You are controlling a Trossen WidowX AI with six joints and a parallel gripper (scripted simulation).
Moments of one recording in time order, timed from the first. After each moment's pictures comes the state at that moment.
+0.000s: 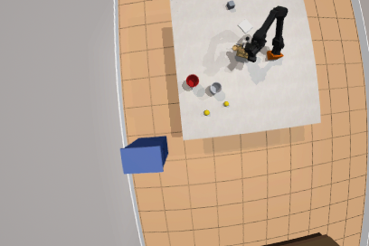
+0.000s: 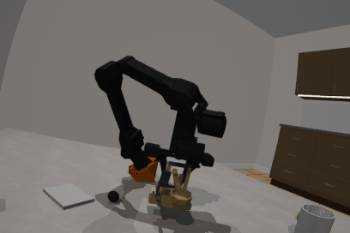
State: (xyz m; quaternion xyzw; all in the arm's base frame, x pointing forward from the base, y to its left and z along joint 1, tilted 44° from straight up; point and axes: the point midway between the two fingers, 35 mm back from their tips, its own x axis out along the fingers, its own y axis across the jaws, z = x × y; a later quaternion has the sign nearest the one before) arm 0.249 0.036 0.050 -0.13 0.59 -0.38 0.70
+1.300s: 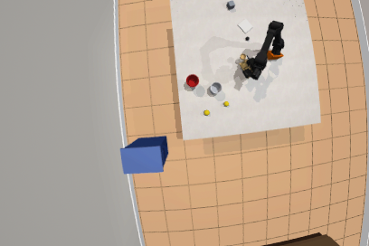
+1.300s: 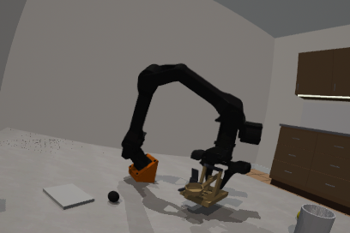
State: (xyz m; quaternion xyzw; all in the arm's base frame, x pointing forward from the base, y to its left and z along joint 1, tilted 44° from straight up) arm 0.265 0.138 -0.053 0.15 0.40 -0.57 0.70
